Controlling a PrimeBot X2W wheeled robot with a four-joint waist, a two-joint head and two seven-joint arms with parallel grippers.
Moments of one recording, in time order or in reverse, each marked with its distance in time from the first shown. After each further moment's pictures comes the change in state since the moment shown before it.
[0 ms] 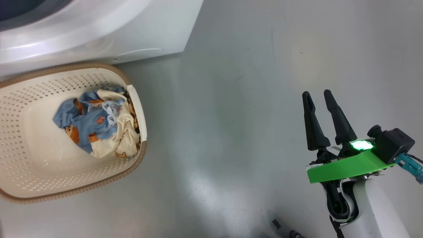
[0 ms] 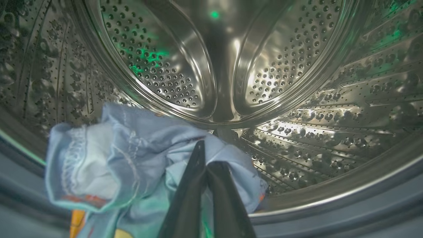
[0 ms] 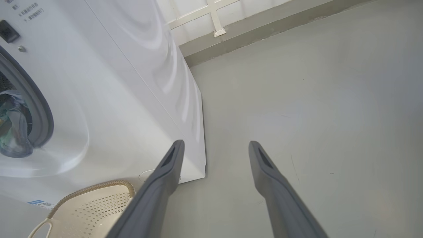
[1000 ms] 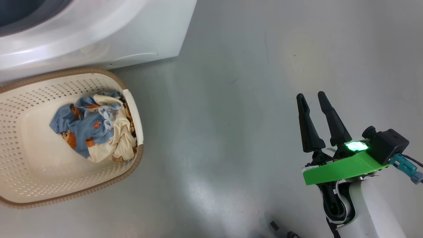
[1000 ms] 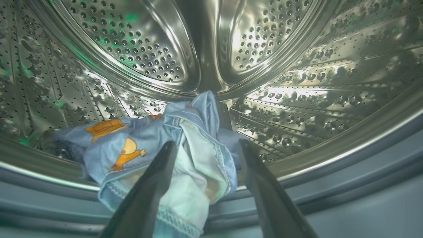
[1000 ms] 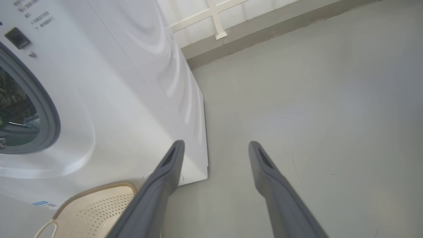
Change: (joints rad) left arm -0.104 0.047 -0.219 0.240 -0.069 0.000 0.000; right arm 0.001 0.002 0.024 0.005 0.010 0.000 0.000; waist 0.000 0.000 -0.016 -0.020
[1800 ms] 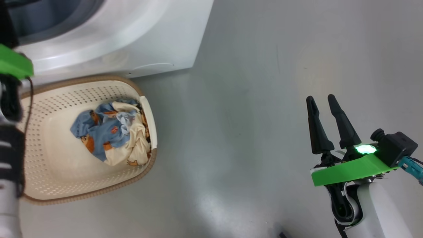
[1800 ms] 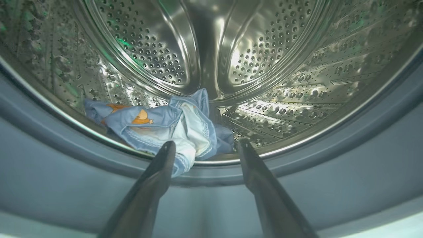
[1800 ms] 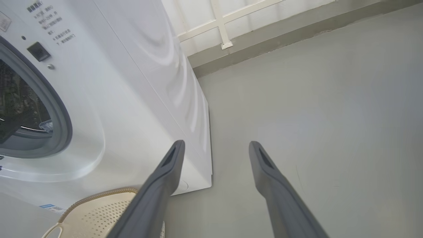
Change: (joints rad) left arm 0.286 -0.072 0.118 -0.297 -0.094 0.000 0.000; right arm 0.016 -0.018 -0.031 0.005 -0.010 0.000 0.000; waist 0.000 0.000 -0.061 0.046
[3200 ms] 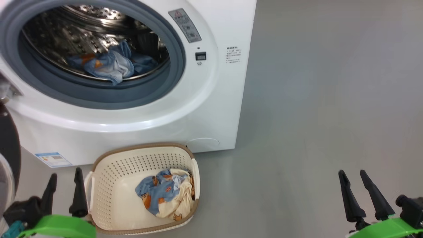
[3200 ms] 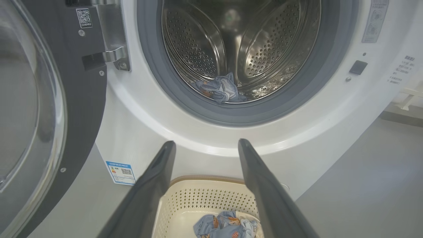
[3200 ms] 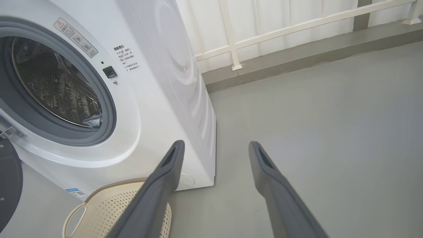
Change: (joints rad) left arm 0.902 -0.150 0.143 -0.469 0.111 0.000 0.001; right arm 0.319 -0.138 -0.067 0.040 0.008 0.000 0.000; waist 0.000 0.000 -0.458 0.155
